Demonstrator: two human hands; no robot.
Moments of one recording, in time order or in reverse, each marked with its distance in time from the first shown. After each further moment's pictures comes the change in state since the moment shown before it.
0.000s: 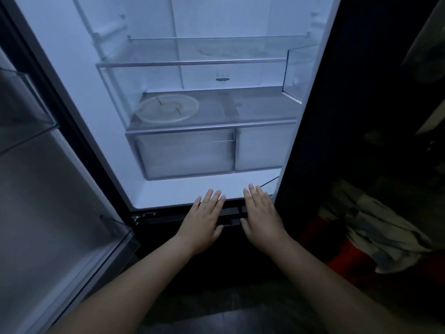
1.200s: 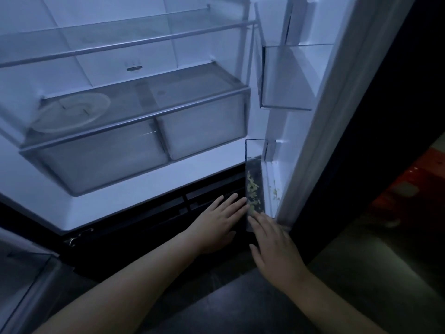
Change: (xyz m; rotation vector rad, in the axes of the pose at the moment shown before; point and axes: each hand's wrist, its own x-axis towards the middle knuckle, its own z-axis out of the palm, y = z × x) left_hand 0.055 0.162 -0.001 -0.130 -0.145 0.605; right_hand -0.188 0.080 -0.020 0.042 0.037 0.309
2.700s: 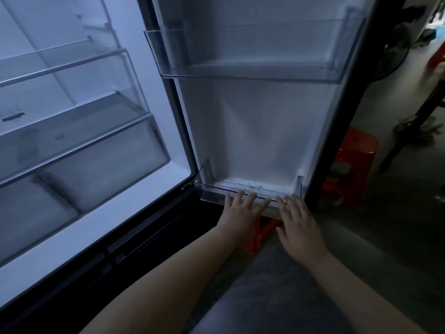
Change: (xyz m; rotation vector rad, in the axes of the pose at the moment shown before) left_hand 0.236 0.158 -0.022 0.035 -0.204 0.036; right_hand -0.033 0.255 -0.022 -0.197 0.103 0.416
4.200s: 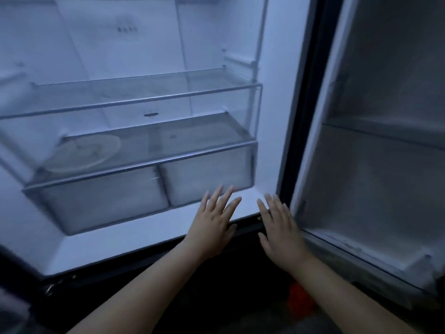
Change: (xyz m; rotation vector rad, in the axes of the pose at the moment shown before) left_hand -0.148 -0.217 0.005 0.072 0.512 -0.423; right_hand 0.127 -0.228 -0.028 0.123 0.084 -0.563
